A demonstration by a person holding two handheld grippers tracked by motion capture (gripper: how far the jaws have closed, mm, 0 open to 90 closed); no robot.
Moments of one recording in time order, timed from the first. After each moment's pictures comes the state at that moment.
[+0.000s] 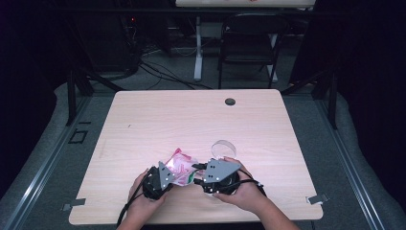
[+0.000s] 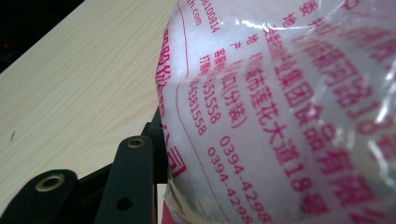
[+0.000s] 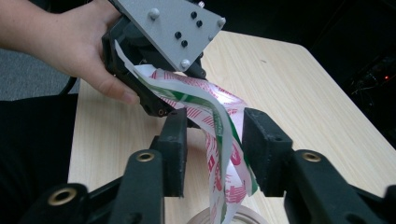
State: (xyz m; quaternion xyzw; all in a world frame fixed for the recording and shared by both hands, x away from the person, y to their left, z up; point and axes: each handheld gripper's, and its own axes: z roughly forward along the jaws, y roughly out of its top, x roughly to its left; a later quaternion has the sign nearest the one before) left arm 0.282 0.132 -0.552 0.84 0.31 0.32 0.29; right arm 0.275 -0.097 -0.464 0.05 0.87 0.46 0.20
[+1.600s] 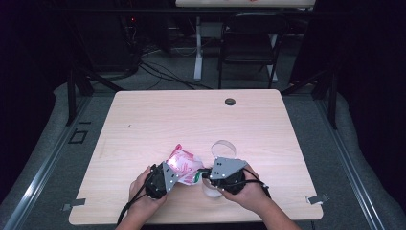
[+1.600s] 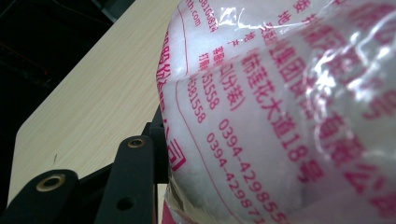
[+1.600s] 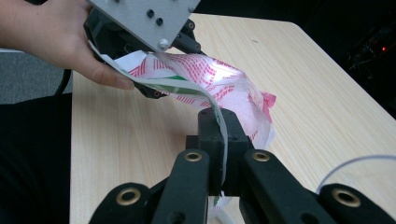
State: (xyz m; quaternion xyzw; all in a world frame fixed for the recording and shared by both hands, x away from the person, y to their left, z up) left arm 0.280 0.121 -0.544 0.84 0.28 0.38 0.27; right arm 0.276 -0.113 -0.465 0.10 0.87 0.45 0.19
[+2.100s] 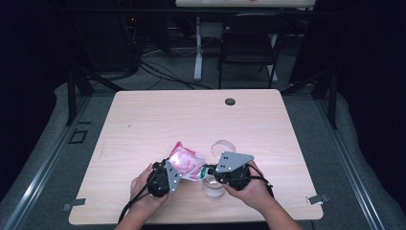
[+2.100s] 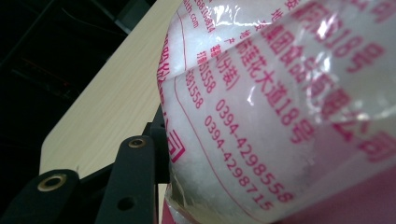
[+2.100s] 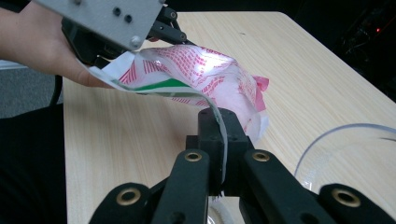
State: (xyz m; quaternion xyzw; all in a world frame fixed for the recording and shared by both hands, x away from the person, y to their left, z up) left arm 0.280 0.113 -0.537 0.84 0.25 0.41 0.25; right arm 0.285 -0.126 -0.465 0.14 0.86 0.45 0.18
